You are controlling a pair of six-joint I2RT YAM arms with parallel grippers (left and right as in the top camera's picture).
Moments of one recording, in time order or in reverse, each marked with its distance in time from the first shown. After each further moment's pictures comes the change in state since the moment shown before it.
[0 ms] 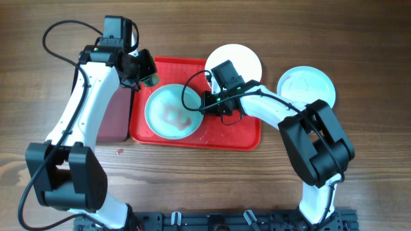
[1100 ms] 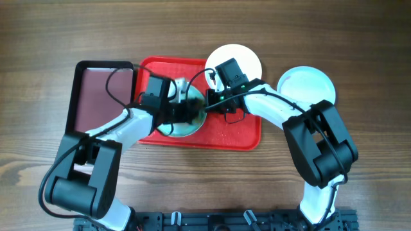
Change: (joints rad) left arm -0.205 -0.016 -0.629 0.753 0.349 0.078; right arm -0.024 -0.018 -0.006 -0.008 0.018 -0.032
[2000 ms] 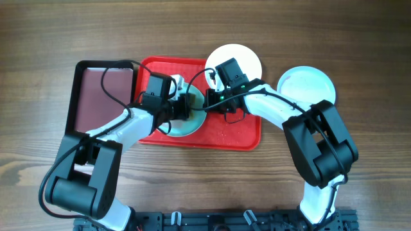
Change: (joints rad) left arm -0.010 -0.001 0.004 0.002 -0.213 0.011; right arm 0.000 -0.001 -0.002 0.009 0.001 0.000
